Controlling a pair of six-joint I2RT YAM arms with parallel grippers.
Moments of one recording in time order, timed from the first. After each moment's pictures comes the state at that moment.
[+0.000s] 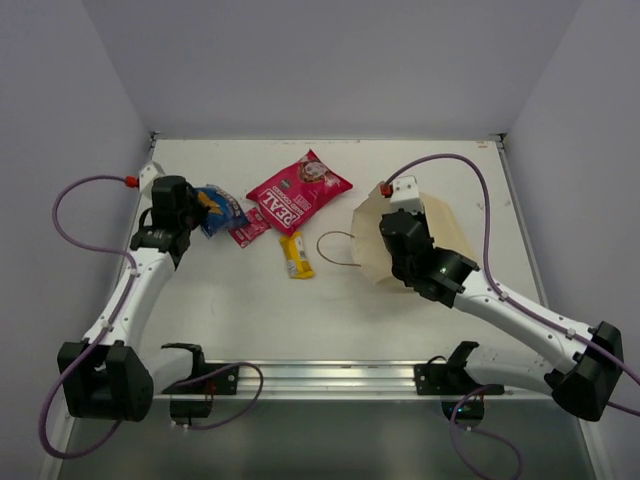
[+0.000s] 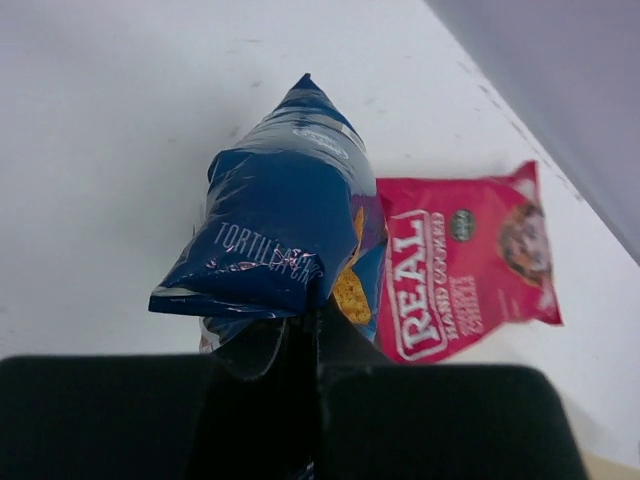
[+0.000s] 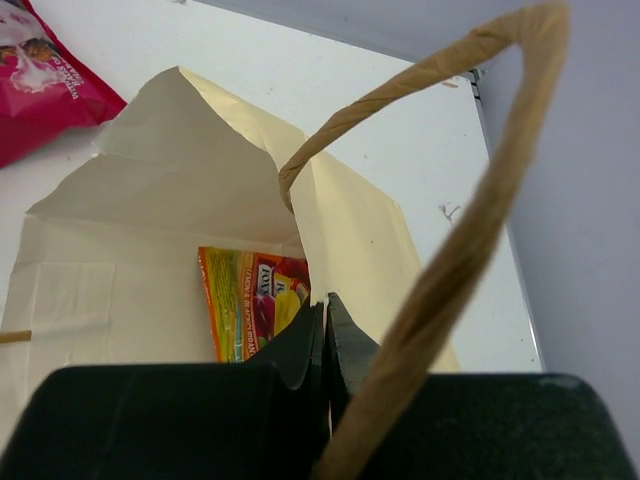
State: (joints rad) left arm -0.09 1.14 0.96 -0.34 -0.25 -0.76; right arm 0.85 1.10 0.92 -0.31 0.97 0.05
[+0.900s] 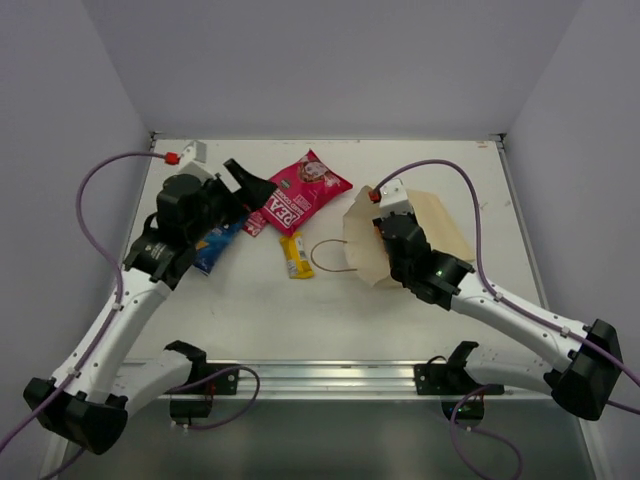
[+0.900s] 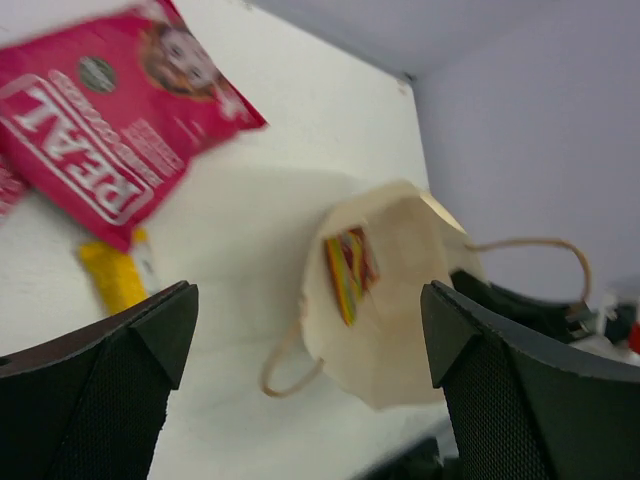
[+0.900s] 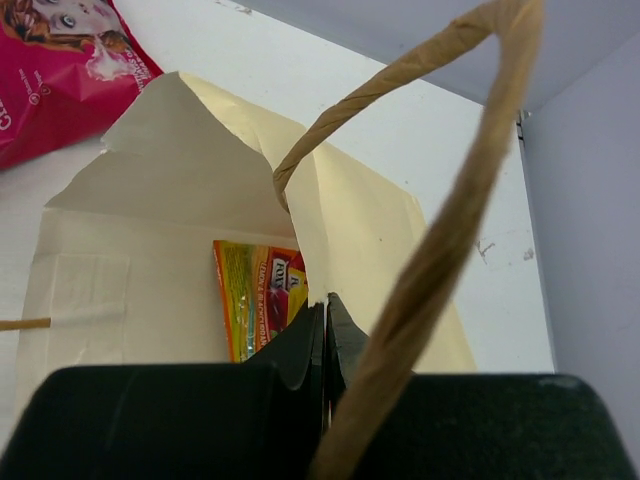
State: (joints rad) left arm -0.31 0.98 1.04 -0.35 0.06 -0.80; right arm 0.85 1.09 0.87 -0.18 0.85 -0.06
